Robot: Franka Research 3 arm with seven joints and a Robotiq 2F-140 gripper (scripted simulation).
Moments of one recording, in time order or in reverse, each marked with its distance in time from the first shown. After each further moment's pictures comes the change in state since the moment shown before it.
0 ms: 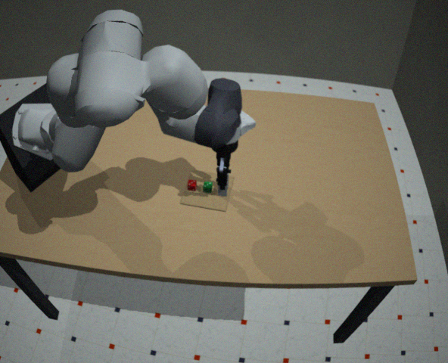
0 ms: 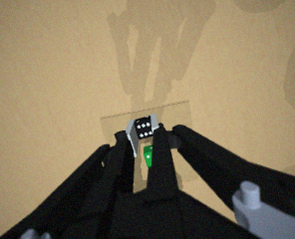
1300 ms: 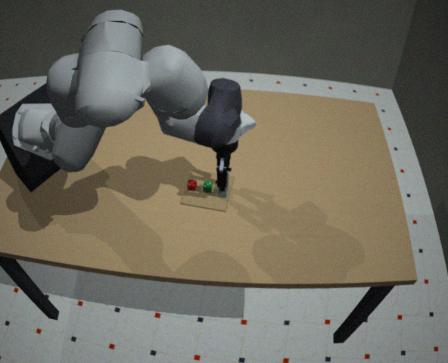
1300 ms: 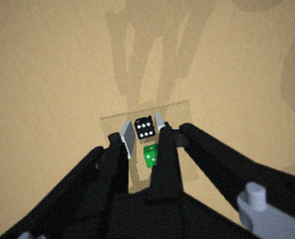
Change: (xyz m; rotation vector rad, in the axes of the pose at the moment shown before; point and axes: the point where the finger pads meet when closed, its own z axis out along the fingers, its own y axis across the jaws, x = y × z) arm 0.000 0.000 0.000 0.000 0.000 0.000
